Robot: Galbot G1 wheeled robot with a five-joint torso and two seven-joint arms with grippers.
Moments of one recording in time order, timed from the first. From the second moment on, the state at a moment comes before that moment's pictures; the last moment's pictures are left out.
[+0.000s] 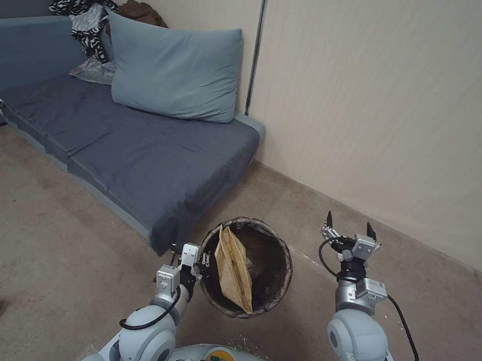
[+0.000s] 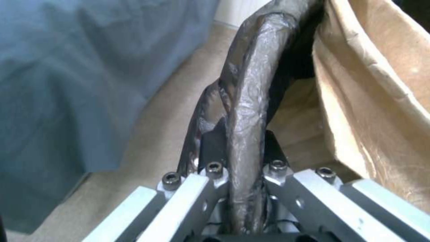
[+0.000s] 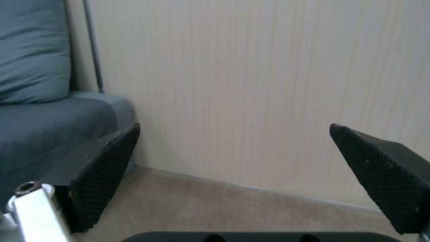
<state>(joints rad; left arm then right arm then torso) 1.49 -1.16 -0.05 -2.13 -0.46 0.29 -0.41 -1.54 1.24 0.51 2.06 0.26 0.11 0.39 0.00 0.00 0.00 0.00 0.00</state>
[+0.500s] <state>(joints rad) 1.50 -1.16 -0.05 -2.13 -0.46 0.29 -0.41 -1.52 1.24 0.51 2.06 0.27 0.10 0.40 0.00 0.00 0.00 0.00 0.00</state>
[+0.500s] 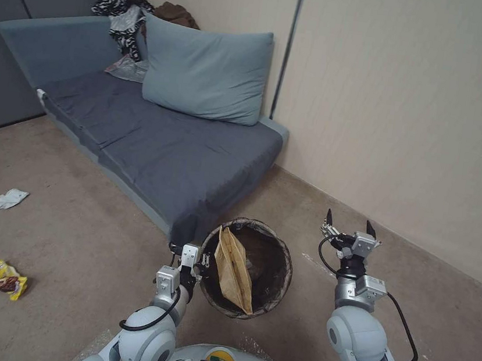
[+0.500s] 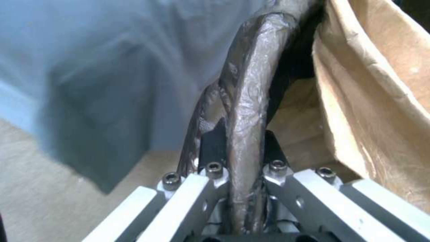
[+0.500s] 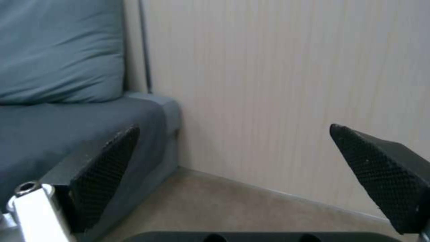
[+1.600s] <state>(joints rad) 1.51 -1.14 -0.06 -2.15 -0.46 0.29 -0.41 -1.49 1.25 0.49 2.06 0.26 0.08 0.41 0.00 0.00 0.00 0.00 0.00</state>
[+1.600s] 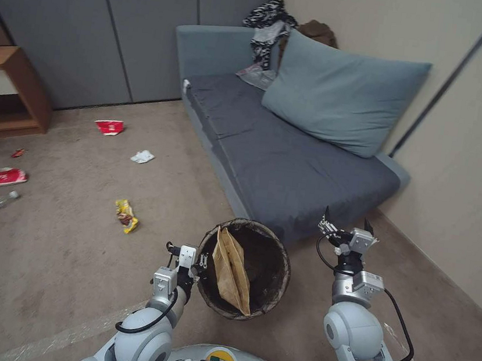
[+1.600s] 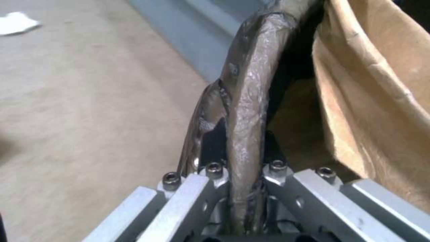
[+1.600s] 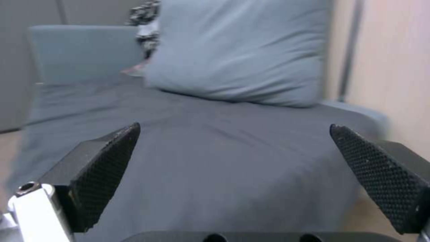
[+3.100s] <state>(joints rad) 1.51 -1.14 -0.06 -2.14 -0.45 0.29 -0.41 -1.48 1.26 0.48 2.06 0.26 0.07 0.41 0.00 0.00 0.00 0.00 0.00</state>
